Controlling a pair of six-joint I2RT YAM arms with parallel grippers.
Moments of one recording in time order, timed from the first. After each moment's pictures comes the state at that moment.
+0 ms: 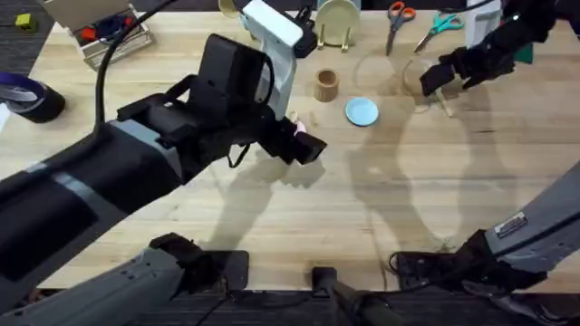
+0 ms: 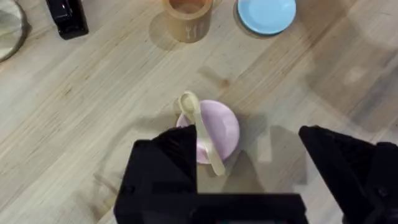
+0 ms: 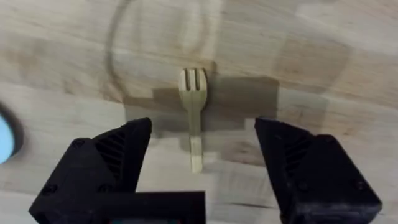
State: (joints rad) left arm -0.48 1.16 0.69 -0.36 0.24 0.21; right arm -0.23 2.03 1.56 -0.92 -0.06 -0.40
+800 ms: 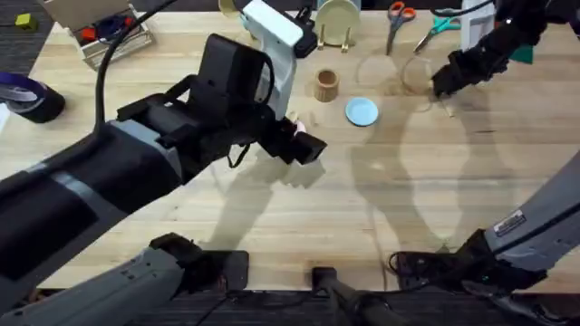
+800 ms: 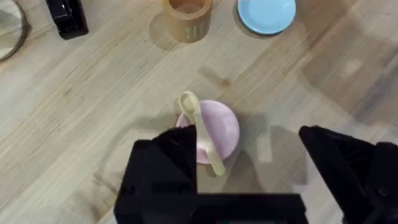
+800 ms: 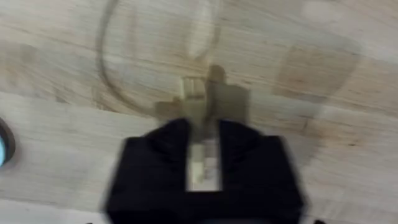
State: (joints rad) left arm -0.48 1.17 0.69 -0.36 0.24 0.21; right arm -0.23 2.07 1.58 -0.92 -0.06 -0.41
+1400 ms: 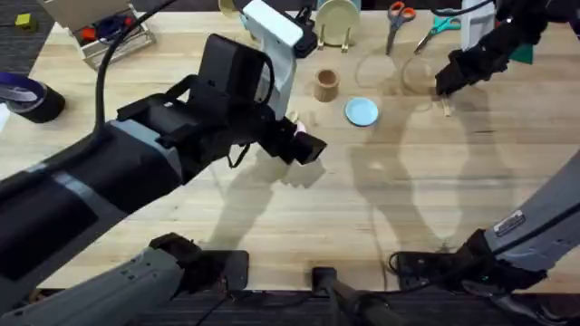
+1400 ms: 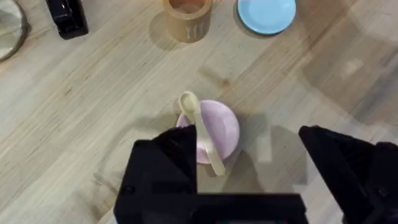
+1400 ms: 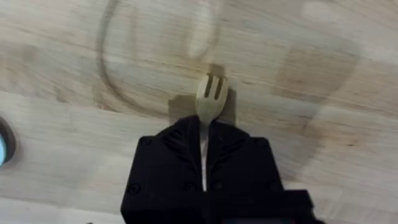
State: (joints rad) left arm -0.48 1.16 0.69 -0.36 0.24 0.21; right arm -0.23 2.07 1.58 -0.93 -0.06 -0.42
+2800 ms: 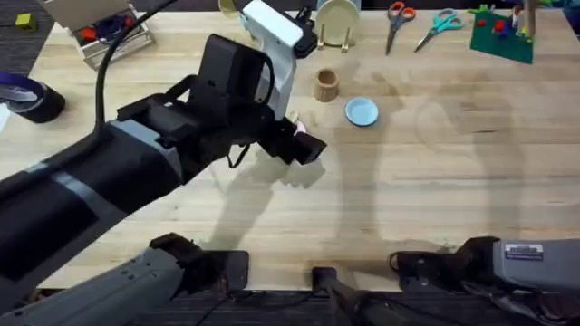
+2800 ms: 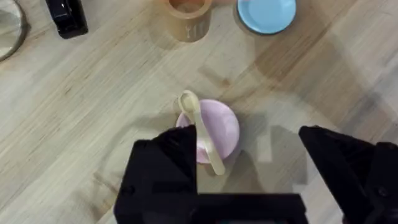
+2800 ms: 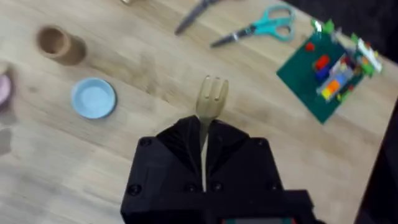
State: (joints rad) left arm -0.48 1.16 0.69 -0.36 0.24 0.21; right arm -0.25 1.55 1.83 -1.21 -0.29 -0.63
